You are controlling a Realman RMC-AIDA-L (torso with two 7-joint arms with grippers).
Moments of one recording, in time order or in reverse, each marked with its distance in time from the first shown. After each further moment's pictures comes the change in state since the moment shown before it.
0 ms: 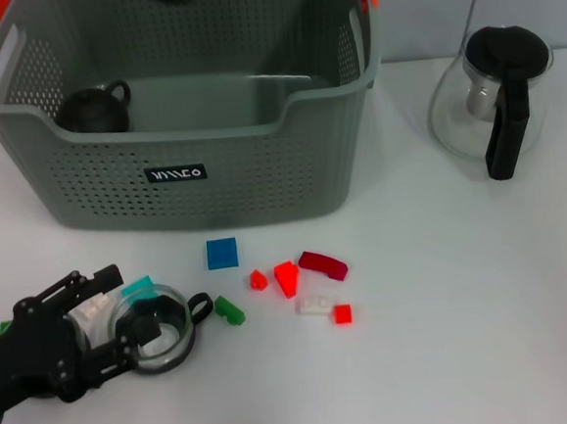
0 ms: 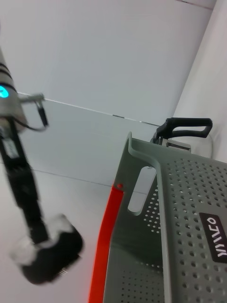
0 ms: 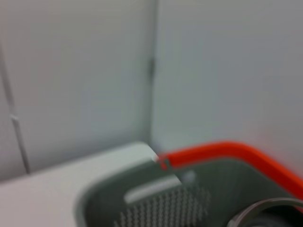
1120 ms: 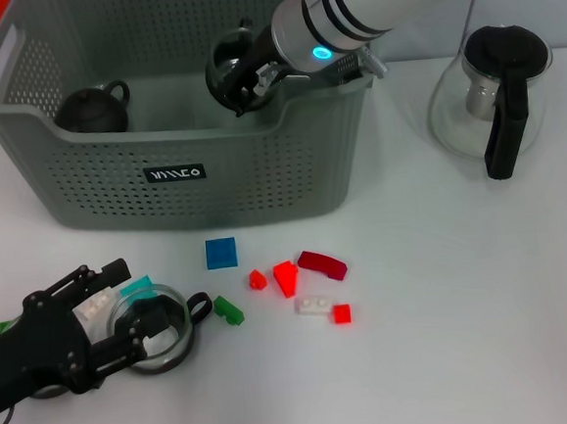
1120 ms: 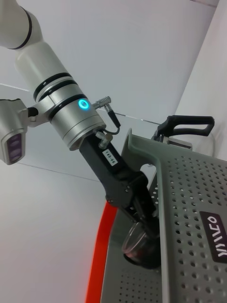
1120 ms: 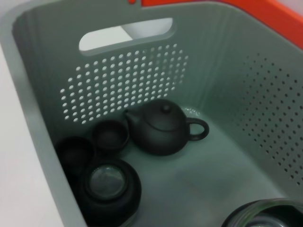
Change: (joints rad) left arm -0.015 -0.002 -0.003 -0.027 0.001 -0.028 0.000; right arm 0.063 0.007 -0.281 0.368 0.025 0.240 0.015
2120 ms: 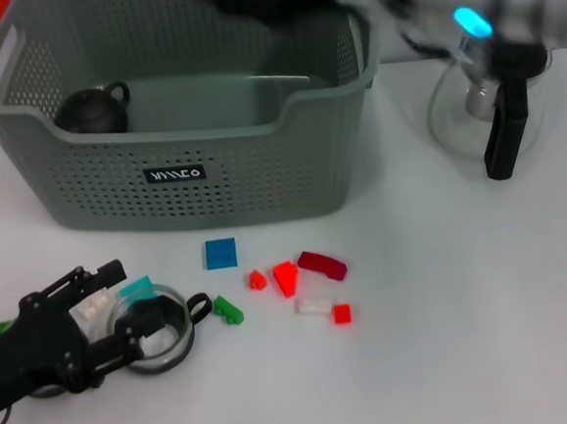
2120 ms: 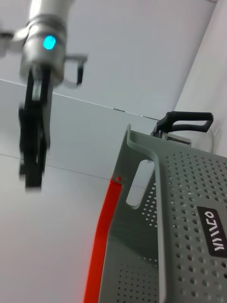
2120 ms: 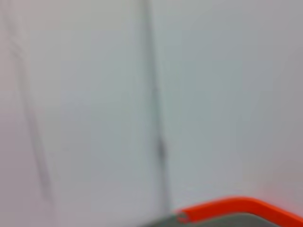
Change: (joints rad) left arm 0.005 0.000 -0.005 0.000 -0.001 -0.007 0.000; right arm -0.647 -0.013 0.134 -0.638 0.749 -0.288 -0.594
